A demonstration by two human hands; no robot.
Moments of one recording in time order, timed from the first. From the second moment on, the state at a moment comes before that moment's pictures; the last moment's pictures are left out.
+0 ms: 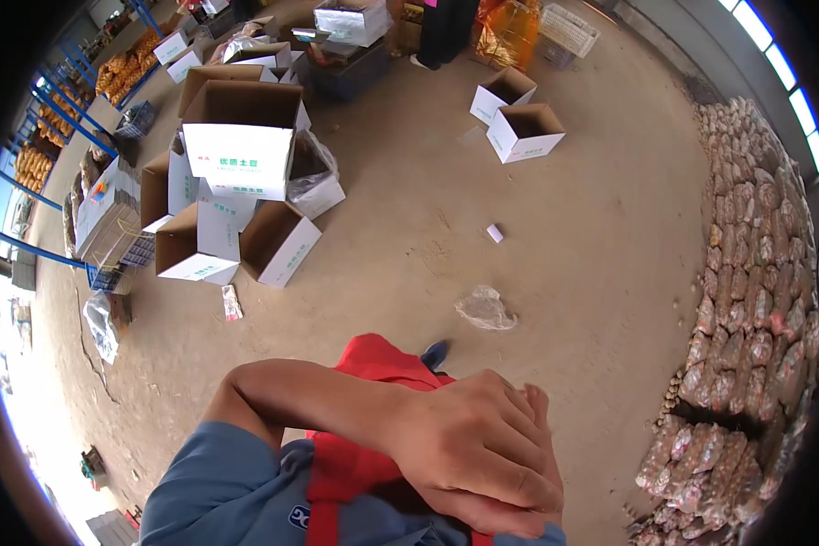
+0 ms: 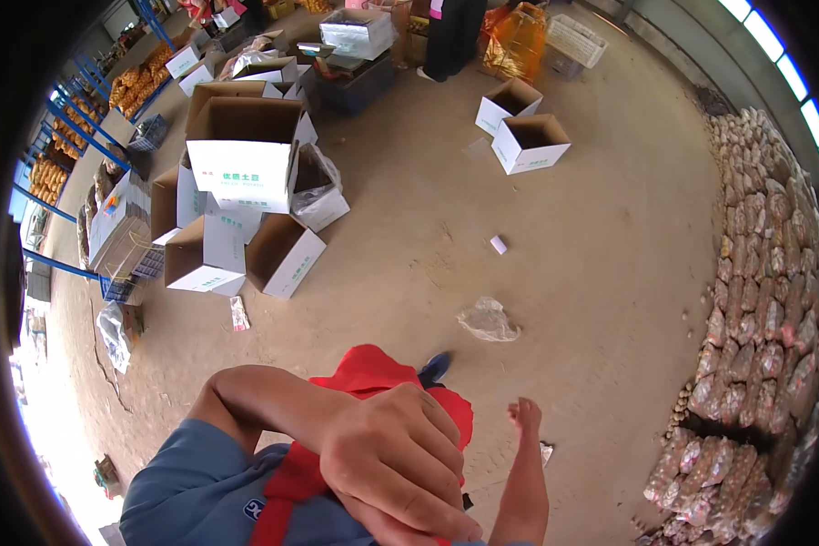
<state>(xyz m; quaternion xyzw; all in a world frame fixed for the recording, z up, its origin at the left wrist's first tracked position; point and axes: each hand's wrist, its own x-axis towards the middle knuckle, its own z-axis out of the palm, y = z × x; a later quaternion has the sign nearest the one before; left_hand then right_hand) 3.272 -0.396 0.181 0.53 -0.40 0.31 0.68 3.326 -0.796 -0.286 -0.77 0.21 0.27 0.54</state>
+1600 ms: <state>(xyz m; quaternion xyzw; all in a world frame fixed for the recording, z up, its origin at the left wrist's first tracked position) 3.021 -0.403 0.288 0.24 -0.03 0.48 0.84 3.349 -0.437 -0.320 -0.73 -0.27 0.61 0.13</state>
